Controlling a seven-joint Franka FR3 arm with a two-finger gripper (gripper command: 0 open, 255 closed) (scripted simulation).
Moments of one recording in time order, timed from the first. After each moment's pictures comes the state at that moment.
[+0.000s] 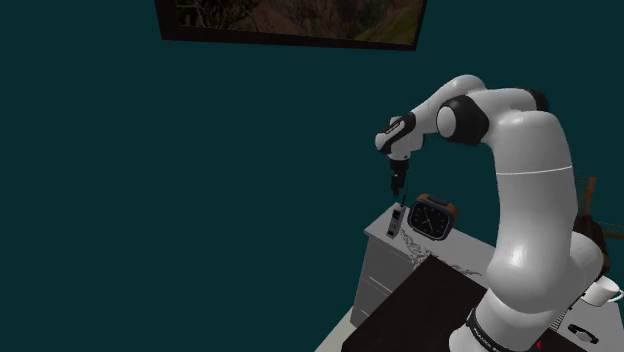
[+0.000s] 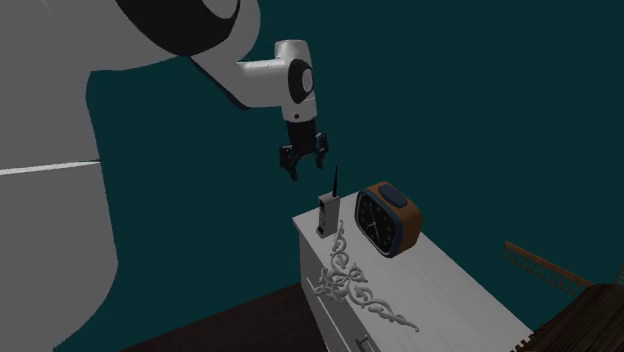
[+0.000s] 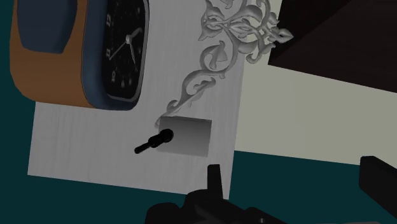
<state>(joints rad) -0.27 0.53 -0.37 -1.78 0.05 2.11 -0.92</state>
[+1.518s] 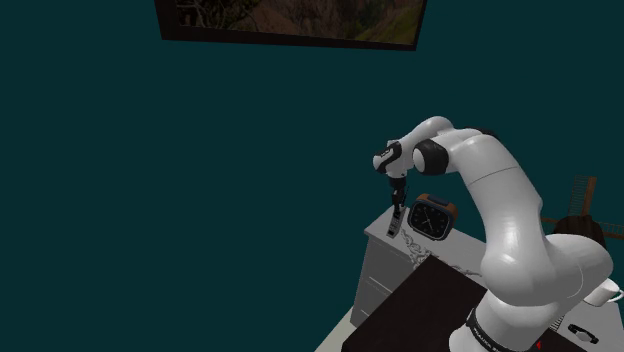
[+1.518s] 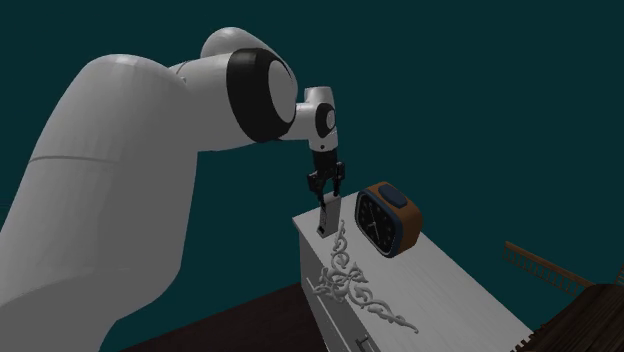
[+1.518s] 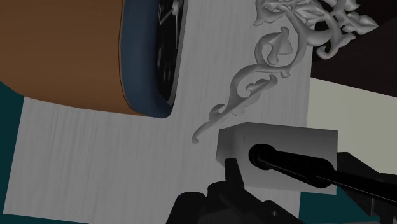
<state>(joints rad) -0.43 0.99 -0.33 -1.32 0.11 2.04 -1.01</state>
